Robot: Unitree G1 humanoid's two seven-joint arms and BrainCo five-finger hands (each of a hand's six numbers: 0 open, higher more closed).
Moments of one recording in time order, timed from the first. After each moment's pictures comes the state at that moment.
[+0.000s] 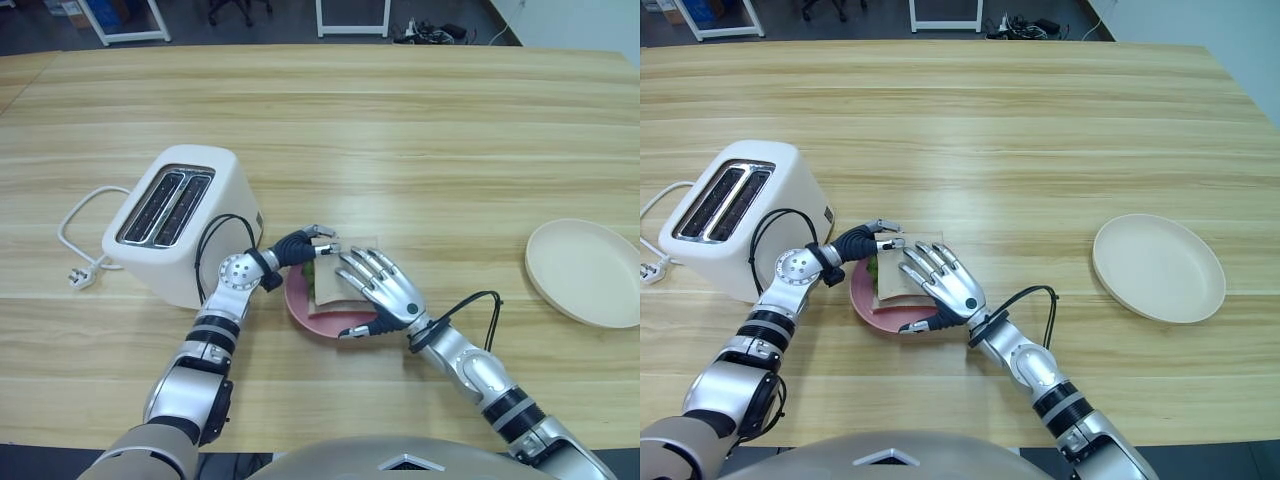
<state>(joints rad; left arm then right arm) -0.48 0.32 -0.19 0.79 0.03 -0.46 -0.64 -0.10 -0.34 0.62 0.18 -1.29 -0.20 -0.42</state>
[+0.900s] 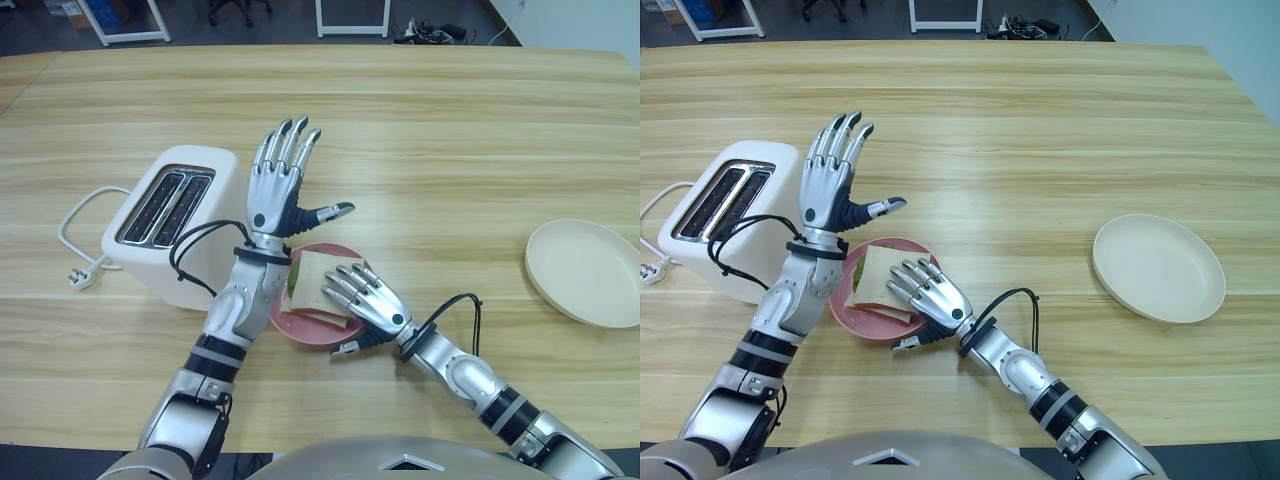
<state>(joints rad) -0.26 0.33 -0.27 0.09 0.88 -0.11 0.49 -0.13 -0.39 0.77 0.18 -1.29 -0.11 -0.37</state>
